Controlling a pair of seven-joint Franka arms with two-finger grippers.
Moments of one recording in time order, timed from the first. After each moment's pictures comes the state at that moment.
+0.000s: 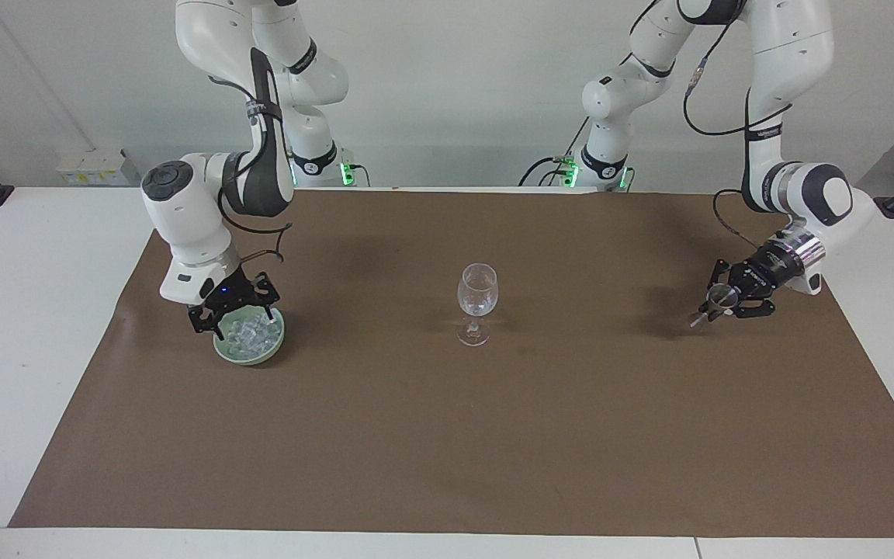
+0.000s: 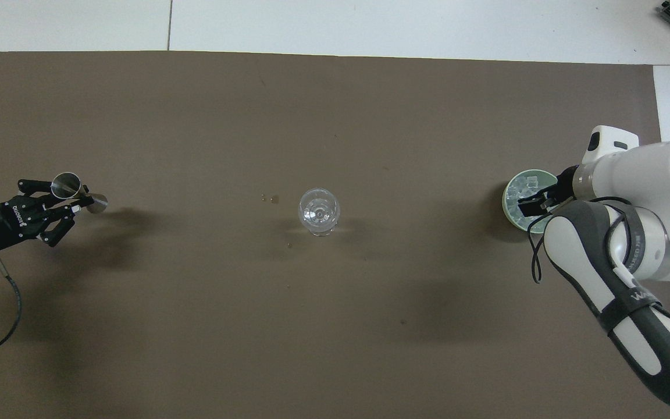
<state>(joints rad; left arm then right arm) 0.51 0.23 -0.09 -2.18 -1.34 1.86 -0.82 0.01 0.16 -0.05 -2.08 0.05 2.37 -0.61</state>
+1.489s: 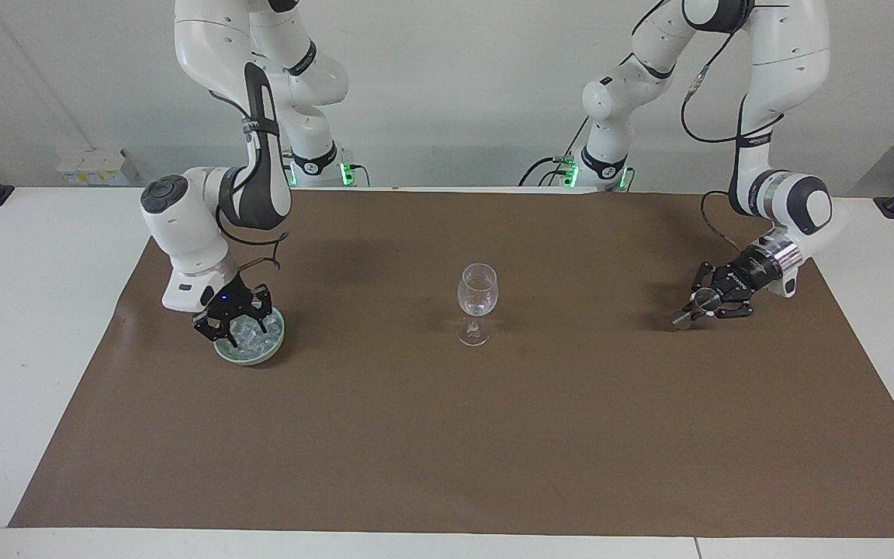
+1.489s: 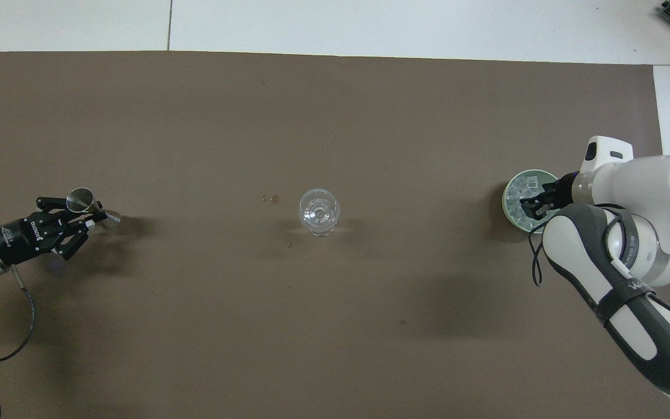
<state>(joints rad) 0.52 0.26 -0.10 -2.24 -1.36 1.87 -0.82 -0.01 0.19 -0.06 -2.13 0.13 2.46 -0.74</state>
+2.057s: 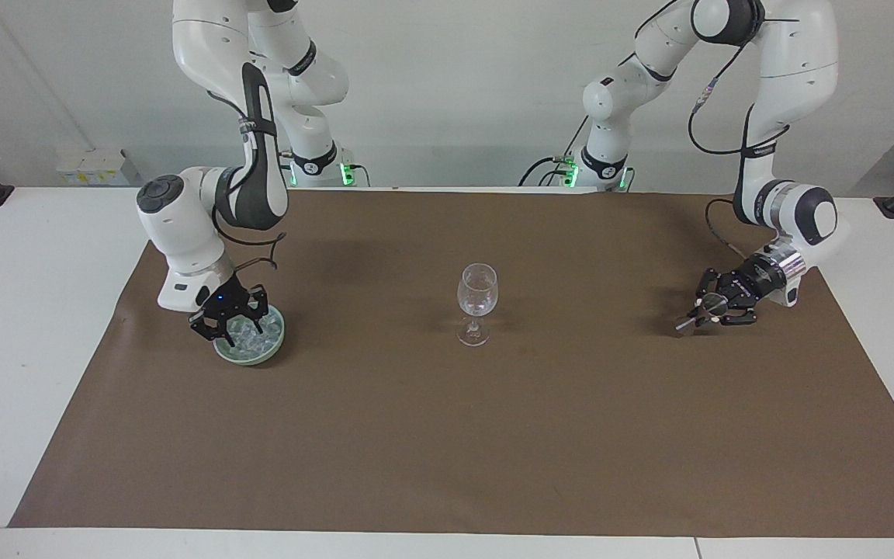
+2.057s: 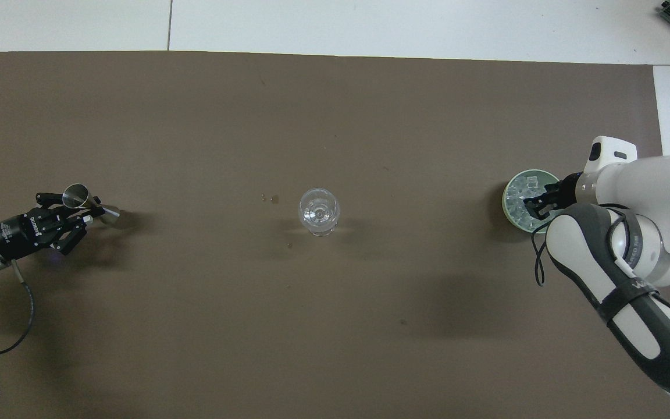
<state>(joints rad) 0.55 0.33 -0.10 -2.18 -1.37 1.80 -0.78 -0.02 0.19 -0.06 -2.13 0.13 2.45 -0.74</state>
